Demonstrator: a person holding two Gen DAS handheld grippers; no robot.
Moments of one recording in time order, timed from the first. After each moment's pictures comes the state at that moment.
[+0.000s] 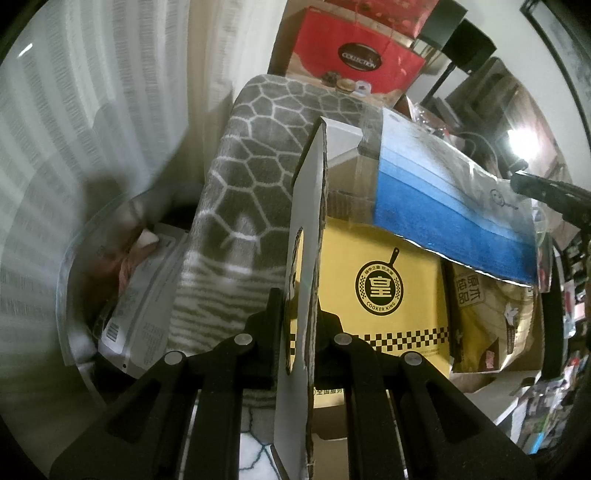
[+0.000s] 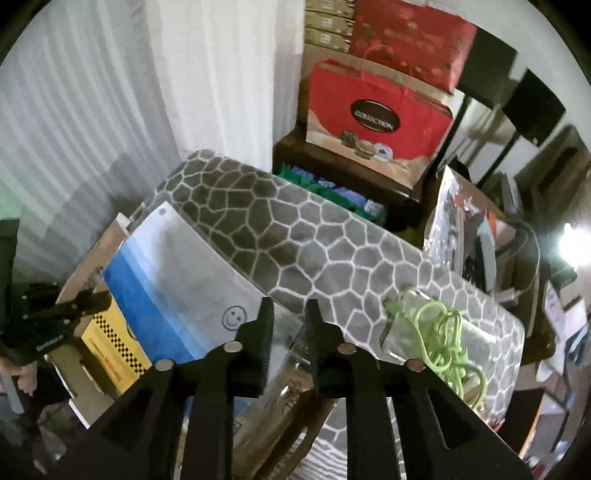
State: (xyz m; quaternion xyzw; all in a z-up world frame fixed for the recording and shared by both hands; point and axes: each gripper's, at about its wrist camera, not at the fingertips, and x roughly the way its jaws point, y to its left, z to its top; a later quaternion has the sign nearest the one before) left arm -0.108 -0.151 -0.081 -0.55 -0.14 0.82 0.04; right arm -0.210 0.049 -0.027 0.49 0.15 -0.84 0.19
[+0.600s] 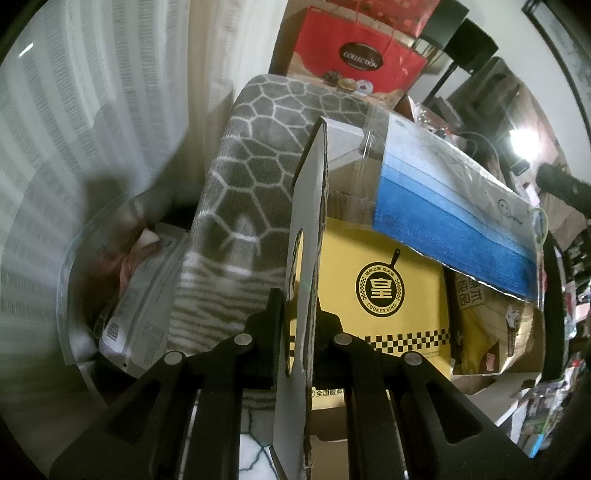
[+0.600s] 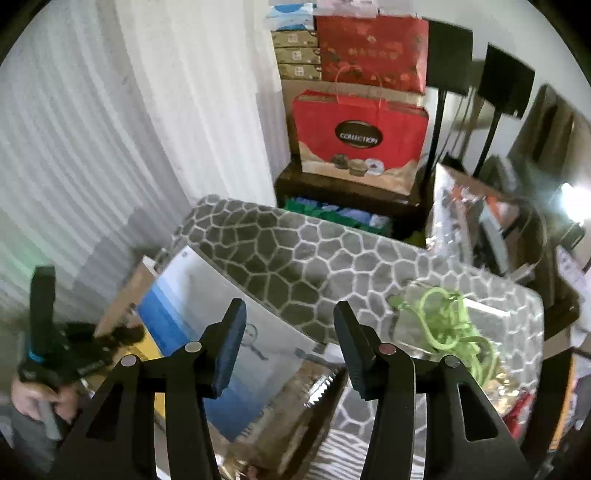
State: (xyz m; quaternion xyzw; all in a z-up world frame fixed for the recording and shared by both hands) left arm -0.110 -0.150 -0.081 -0.55 -0.14 0.82 0.03; right arm -0.198 0.072 -0.006 0.46 0.04 -0.86 0.21
